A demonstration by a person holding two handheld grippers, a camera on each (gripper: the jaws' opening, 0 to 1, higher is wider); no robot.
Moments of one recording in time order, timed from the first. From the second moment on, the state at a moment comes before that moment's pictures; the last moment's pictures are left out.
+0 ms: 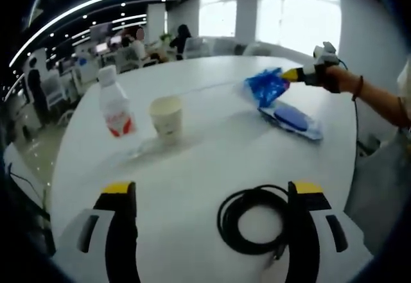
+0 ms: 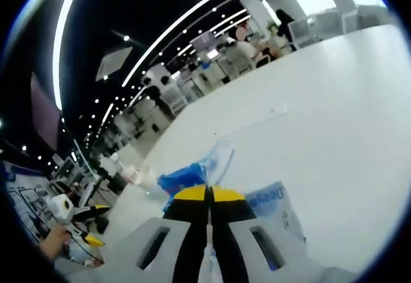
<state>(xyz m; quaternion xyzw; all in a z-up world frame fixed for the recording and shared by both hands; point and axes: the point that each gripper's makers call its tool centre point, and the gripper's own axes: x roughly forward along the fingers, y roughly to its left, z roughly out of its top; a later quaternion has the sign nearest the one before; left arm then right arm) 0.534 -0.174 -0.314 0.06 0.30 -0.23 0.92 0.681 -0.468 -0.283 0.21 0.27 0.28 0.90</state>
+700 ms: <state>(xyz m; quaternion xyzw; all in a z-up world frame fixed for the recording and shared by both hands) 0.534 -0.173 -0.315 0.06 0.30 -0.23 0.92 0.701 -0.529 -0.280 0.20 0.26 0.24 0.91</state>
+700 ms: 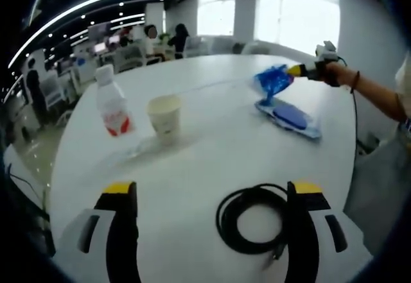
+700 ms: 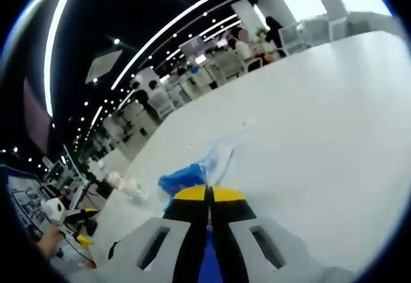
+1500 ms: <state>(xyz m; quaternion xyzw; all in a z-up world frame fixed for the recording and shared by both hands) 0.534 -0.171 -0.316 0.06 0.31 -0.22 0.92 0.714 -0.594 -0.283 0.17 0.28 0.20 0.92</state>
